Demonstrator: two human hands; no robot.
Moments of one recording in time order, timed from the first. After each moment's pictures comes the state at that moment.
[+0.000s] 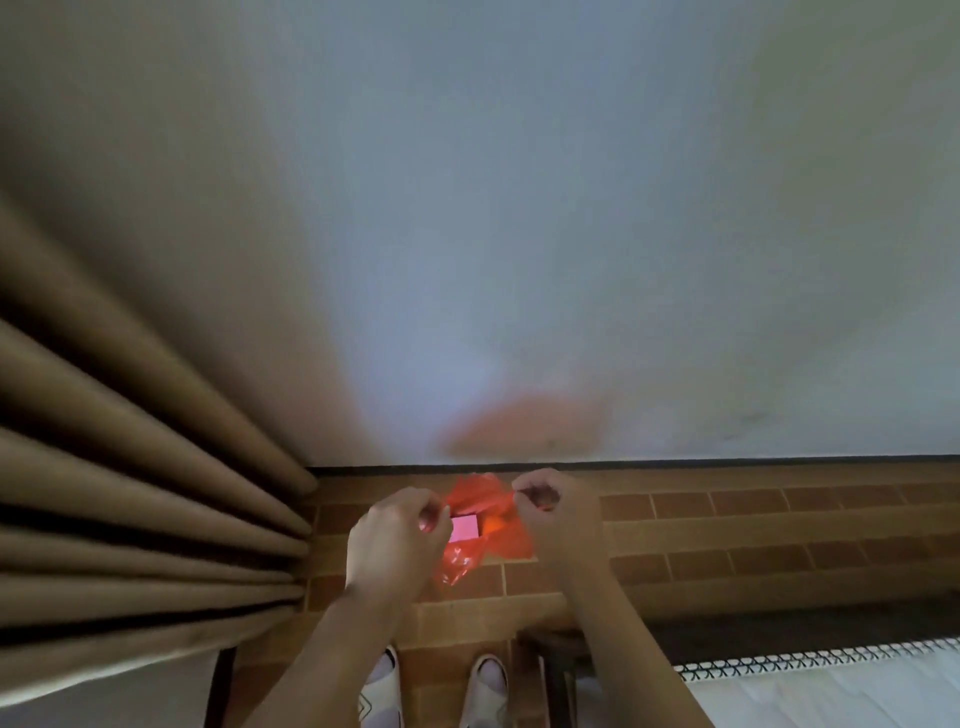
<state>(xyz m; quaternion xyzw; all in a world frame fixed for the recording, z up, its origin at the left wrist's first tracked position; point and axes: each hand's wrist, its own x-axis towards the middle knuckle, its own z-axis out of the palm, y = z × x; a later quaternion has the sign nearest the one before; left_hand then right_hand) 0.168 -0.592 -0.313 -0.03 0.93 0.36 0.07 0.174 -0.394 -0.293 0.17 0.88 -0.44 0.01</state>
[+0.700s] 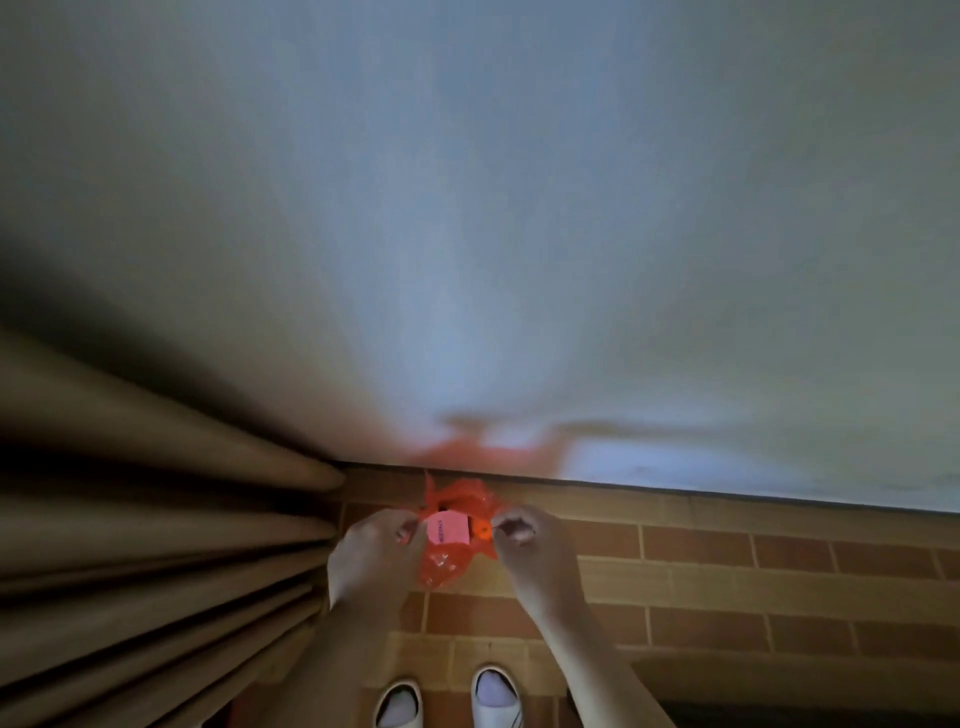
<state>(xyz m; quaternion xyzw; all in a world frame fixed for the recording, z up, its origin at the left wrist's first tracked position) 0.042 -0.640 -0.559 -0.19 0.93 0.29 0.14 0.043 -0.442 -0.567 0.14 0.87 -0.46 0.14</state>
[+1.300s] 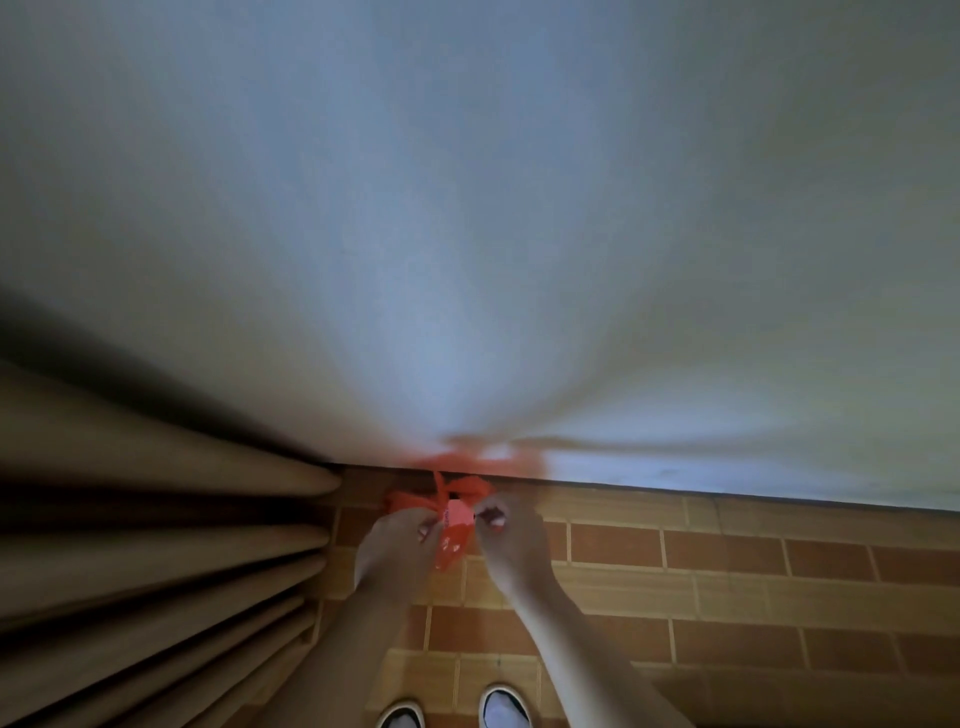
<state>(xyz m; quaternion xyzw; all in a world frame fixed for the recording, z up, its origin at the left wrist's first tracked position) 0.008 -0.631 -0.688 -0.14 0.92 0.30 0.22 0.001 -0.467 -0.671 0.13 0.88 -0.43 0.18</state>
